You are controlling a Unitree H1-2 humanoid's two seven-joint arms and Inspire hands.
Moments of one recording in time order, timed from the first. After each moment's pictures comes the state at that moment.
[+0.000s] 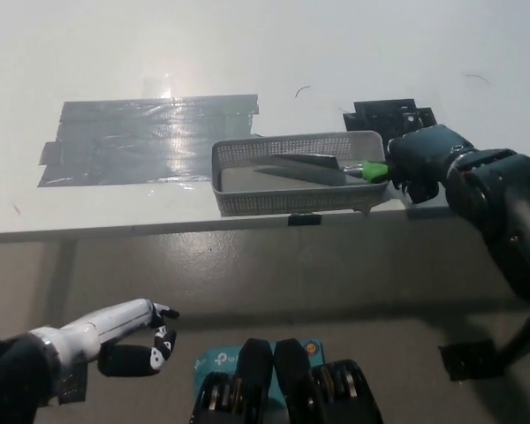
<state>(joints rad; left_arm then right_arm) -0.27 0.39 -0.09 -0.38 0.73 0.46 -1.14 -0.86 -0.33 0.44 0.48 -1.04 0.04 0.61</state>
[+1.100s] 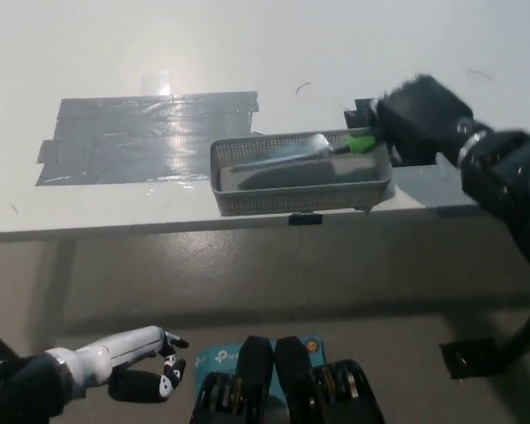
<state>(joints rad) -0.23 0.39 -0.13 -0.36 0.72 0.46 -1.14 -0.96 -0.43 0.46 0.45 -1.02 -0.20 0.23</state>
